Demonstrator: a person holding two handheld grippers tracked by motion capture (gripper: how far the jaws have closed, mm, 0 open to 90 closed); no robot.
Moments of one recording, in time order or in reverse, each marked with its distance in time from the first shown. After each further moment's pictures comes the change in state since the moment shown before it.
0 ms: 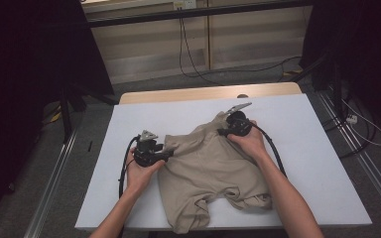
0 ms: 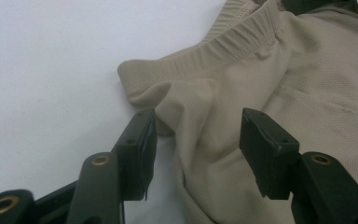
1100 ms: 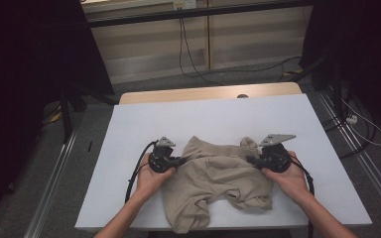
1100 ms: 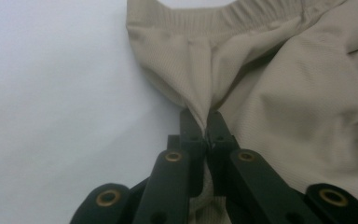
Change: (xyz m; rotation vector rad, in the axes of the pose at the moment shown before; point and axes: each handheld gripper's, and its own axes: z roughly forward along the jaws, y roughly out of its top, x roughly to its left) left arm -0.042 -0.002 0.014 0.111 -0.197 0.091; right arm 0.041 -0.092 -0.126 -0.027 -0.019 -0.004
